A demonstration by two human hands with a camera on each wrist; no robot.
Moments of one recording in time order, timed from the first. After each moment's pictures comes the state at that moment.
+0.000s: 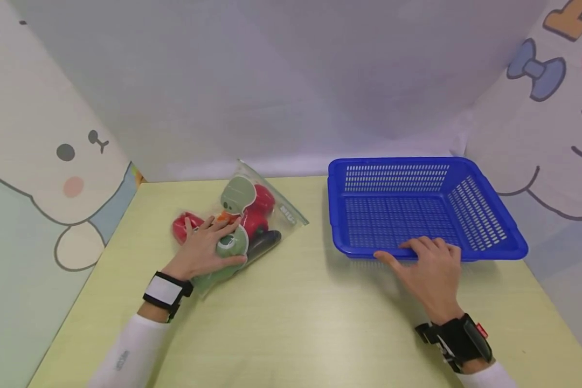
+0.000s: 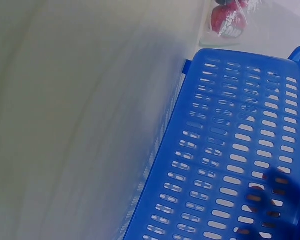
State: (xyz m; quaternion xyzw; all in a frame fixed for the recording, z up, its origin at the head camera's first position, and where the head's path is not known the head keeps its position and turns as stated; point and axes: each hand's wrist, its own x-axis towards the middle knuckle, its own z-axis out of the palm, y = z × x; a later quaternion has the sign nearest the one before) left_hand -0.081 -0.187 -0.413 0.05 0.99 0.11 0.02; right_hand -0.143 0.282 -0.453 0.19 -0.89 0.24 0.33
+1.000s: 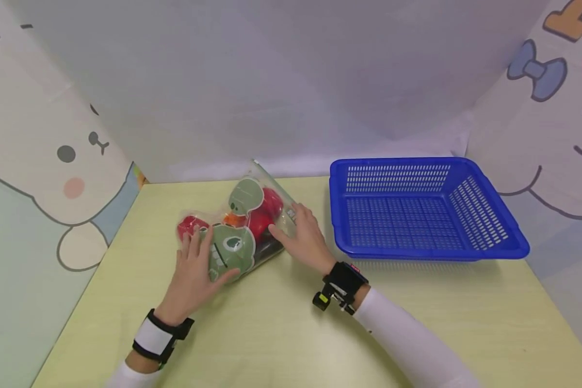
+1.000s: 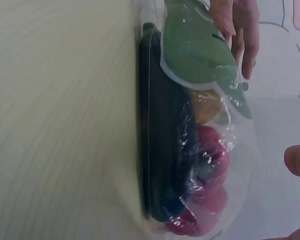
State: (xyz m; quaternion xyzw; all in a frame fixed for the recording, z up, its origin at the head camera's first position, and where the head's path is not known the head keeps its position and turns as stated) left_hand -0.018 -0.165 -0.417 -0.04 0.98 0.17 -0.10; right_hand -0.163 0.075 -0.427 0.22 -0.84 0.48 -0.09
